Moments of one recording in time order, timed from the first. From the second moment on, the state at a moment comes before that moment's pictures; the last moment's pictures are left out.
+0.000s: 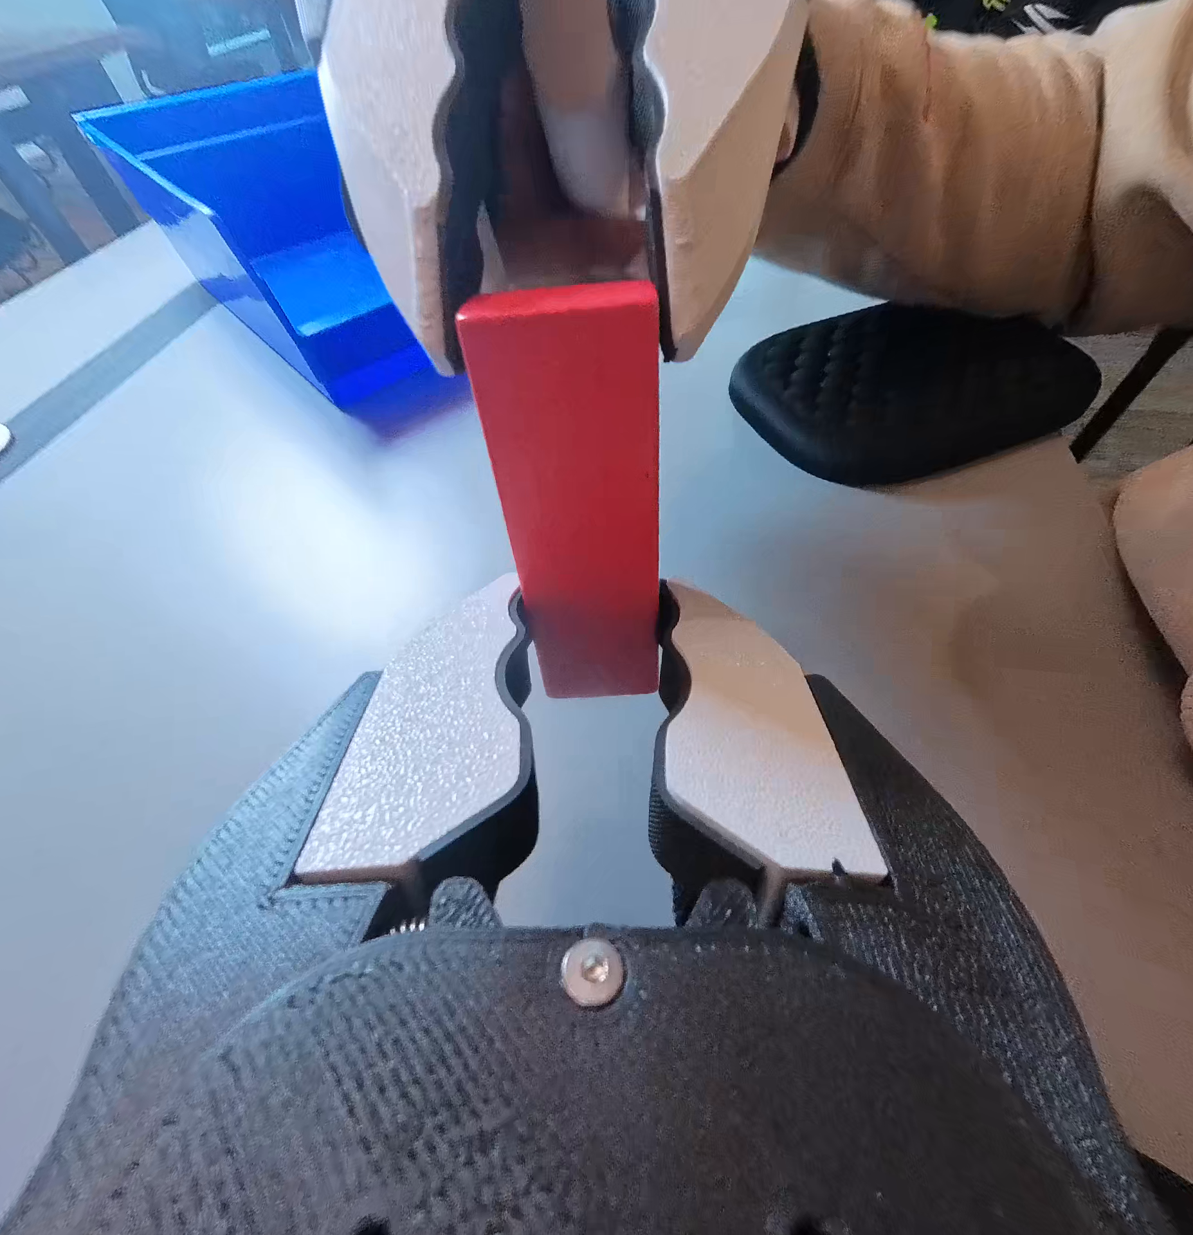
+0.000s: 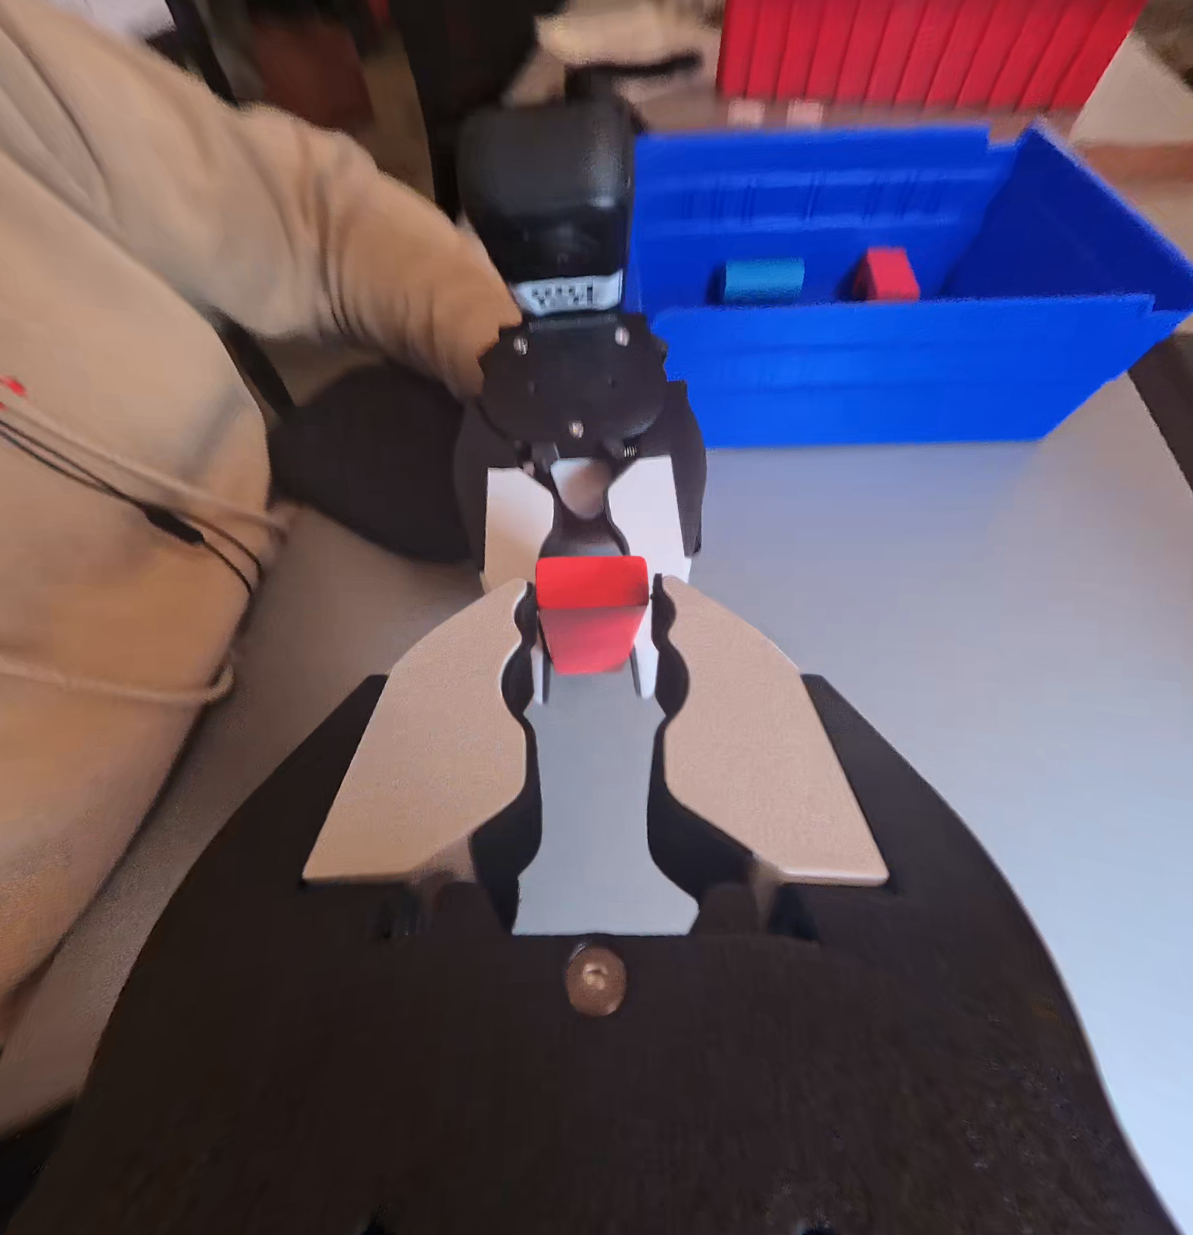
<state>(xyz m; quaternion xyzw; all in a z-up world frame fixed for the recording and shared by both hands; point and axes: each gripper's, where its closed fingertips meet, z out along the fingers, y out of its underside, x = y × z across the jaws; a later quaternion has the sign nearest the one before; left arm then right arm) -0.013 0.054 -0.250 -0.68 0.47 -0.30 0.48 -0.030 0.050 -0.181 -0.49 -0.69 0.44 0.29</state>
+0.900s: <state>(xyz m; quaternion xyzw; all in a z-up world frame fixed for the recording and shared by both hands) -0.023 0.074 -0.248 -0.70 0.43 -0.25 0.52 -0.035 0.069 -0.183 -0.53 -0.82 0.17 0.15</state>
